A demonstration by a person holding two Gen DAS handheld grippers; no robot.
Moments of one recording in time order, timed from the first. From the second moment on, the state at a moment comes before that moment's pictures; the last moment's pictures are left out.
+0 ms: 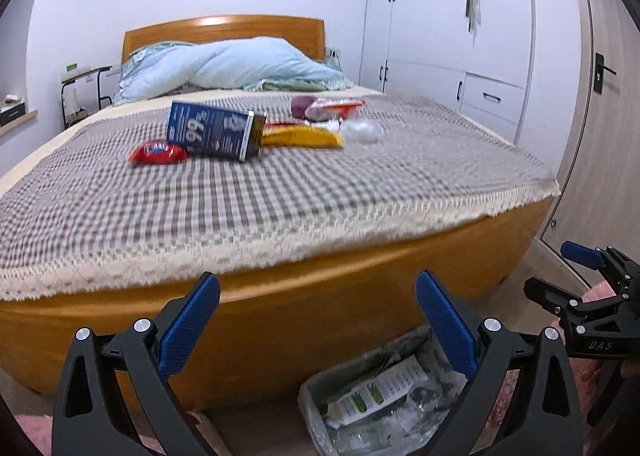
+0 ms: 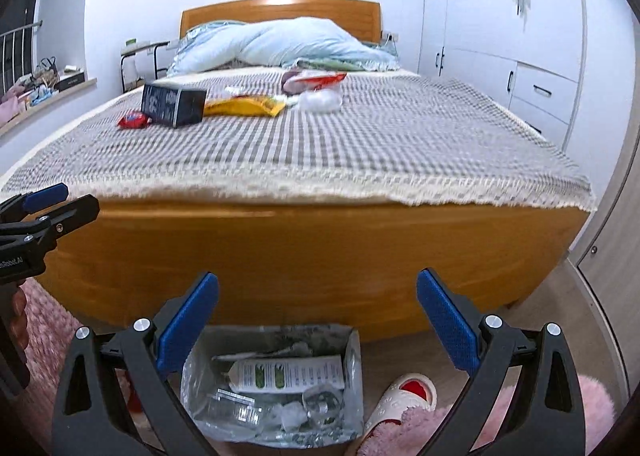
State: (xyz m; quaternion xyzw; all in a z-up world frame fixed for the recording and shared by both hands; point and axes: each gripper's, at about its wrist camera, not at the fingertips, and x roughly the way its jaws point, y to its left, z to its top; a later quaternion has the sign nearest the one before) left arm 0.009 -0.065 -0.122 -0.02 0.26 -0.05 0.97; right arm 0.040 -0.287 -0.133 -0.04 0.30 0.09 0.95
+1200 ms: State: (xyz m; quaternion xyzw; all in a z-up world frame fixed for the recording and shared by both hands) left arm 0.138 0.054 -0.075 -0.08 0.19 0.09 0.97; right arm 0.215 -0.250 -0.085 -0.01 0.20 0.09 0.98
